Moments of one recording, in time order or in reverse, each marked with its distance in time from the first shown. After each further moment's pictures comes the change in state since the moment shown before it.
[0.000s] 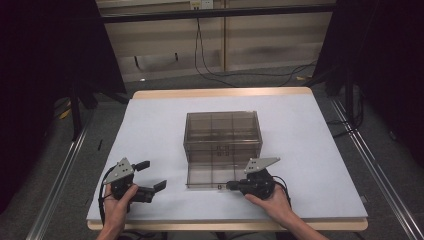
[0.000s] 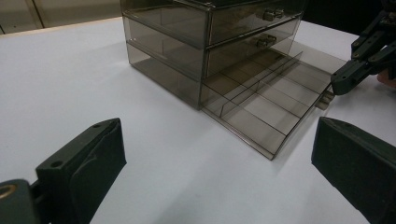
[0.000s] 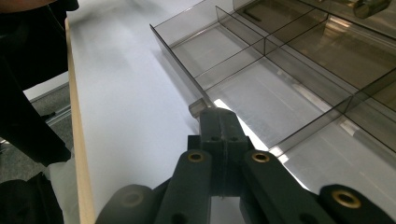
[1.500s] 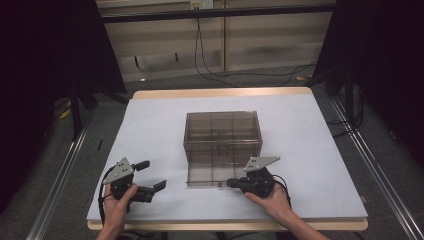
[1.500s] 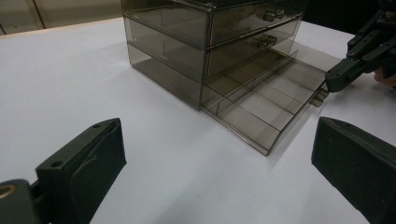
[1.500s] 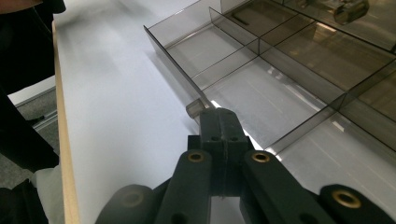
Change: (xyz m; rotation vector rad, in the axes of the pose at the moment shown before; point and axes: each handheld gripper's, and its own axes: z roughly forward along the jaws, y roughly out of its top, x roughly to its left) left arm 0.001 0.000 -0.001 0.002 0.002 0.005; right arm -0.003 0.002 0.001 -0.006 -0.034 0.005
